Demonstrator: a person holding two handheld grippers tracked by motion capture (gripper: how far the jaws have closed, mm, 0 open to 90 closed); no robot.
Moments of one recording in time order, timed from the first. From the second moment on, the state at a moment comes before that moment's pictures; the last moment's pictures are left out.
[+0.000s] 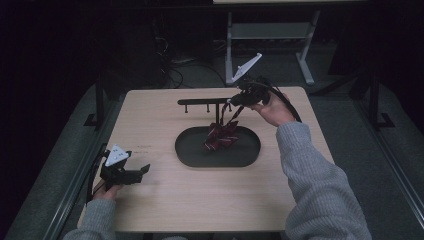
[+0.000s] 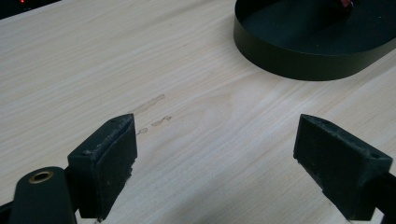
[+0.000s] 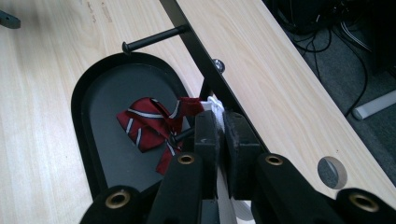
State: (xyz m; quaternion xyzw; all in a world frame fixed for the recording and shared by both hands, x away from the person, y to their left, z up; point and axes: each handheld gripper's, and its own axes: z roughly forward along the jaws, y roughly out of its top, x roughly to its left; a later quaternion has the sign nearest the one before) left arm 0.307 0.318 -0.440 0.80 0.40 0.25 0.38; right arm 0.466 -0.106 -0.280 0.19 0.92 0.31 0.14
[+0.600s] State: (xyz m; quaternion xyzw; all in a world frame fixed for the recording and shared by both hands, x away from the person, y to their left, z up) left arm 0.308 0.317 -0.440 0.80 0.40 0.25 0.38; right arm 0.467 -0.110 -0.284 0.20 0.92 0.31 0.14
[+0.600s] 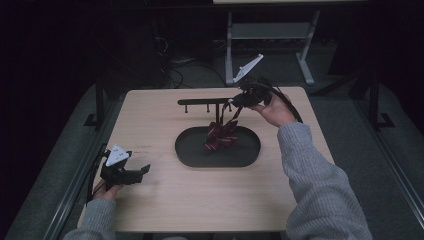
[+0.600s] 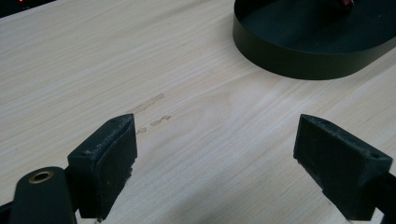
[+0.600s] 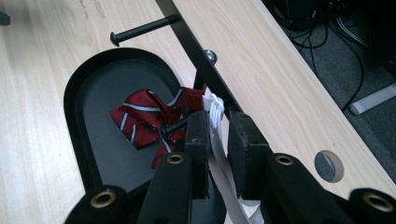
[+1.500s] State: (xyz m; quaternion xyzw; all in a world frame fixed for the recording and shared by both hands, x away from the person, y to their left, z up) left arm 0.308 0.316 -0.440 0.80 0.39 0.25 0.37; right arm 0.459 -0.111 -0.287 0.19 0.92 0.31 0.14
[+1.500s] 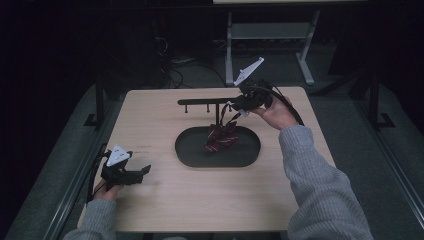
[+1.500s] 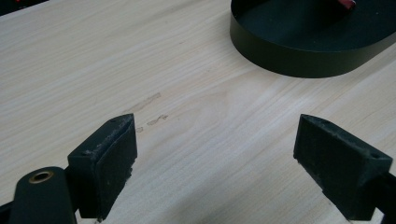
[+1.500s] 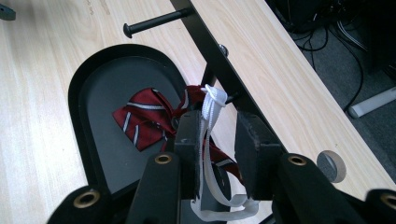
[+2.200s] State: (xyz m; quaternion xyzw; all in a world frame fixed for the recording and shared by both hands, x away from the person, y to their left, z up) left arm 0.308 0.315 -0.441 0.80 0.39 0.25 0.38; right arm 0.453 -0.112 -0.288 0.18 0.92 0.31 0.14
